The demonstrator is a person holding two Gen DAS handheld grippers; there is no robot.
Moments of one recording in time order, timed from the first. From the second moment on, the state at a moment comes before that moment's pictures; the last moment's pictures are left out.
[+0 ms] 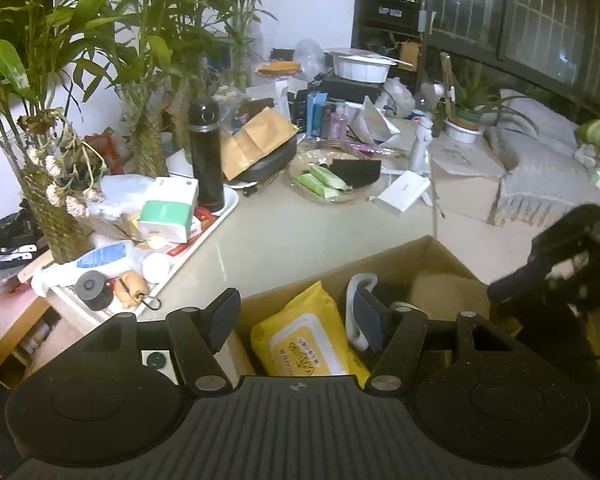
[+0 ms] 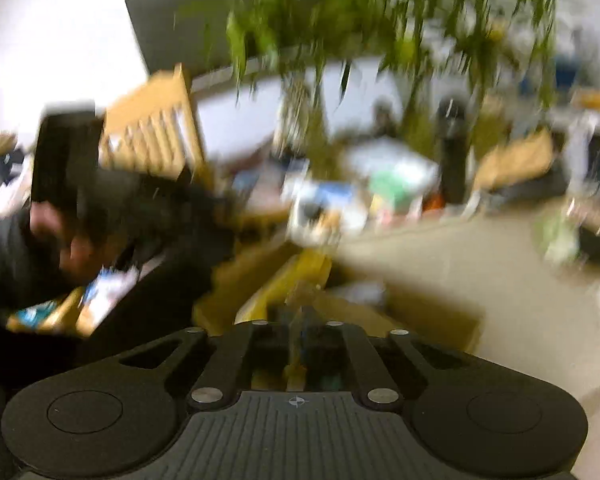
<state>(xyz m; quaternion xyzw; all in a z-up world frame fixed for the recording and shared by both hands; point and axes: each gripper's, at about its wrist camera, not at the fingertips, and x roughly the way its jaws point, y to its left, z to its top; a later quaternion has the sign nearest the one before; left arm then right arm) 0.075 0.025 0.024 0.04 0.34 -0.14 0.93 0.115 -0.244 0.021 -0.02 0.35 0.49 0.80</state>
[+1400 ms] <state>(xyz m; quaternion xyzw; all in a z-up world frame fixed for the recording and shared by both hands) 0.064 0.024 0.008 0.06 0.39 -0.09 0.92 0.141 -0.199 -0.032 -0.17 0.38 0.34 0.84</state>
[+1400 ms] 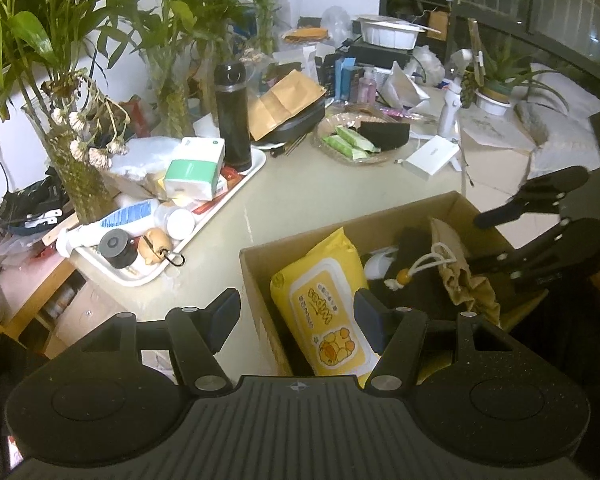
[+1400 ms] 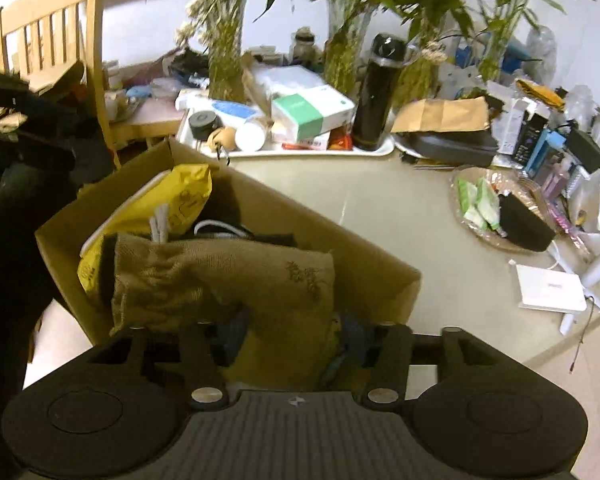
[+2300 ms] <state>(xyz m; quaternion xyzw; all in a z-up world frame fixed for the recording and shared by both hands) 0.031 0.023 -0.003 0.01 0.39 0.00 0.92 0.069 -0.232 -0.004 -0.04 0.41 0.23 0.88</state>
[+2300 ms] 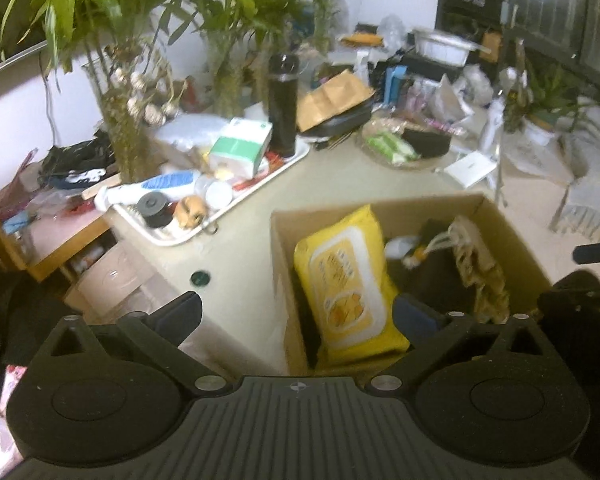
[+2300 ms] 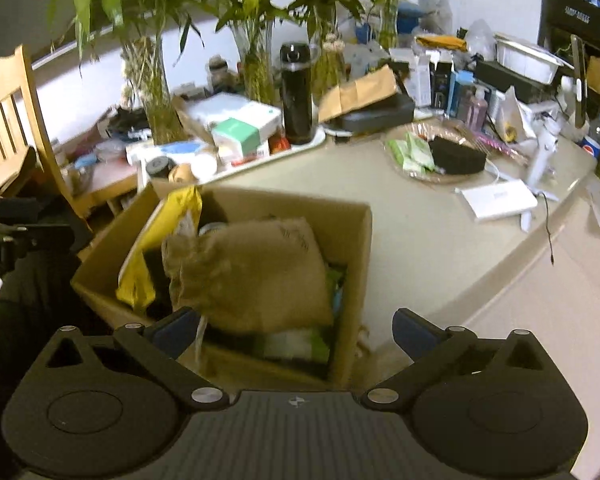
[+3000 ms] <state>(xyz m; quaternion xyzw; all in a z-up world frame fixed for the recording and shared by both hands) 0.017 0.010 -0.029 0.04 0.44 0.01 0.90 0.053 -0.212 -0.028 -0.06 0.47 0.20 0.86</state>
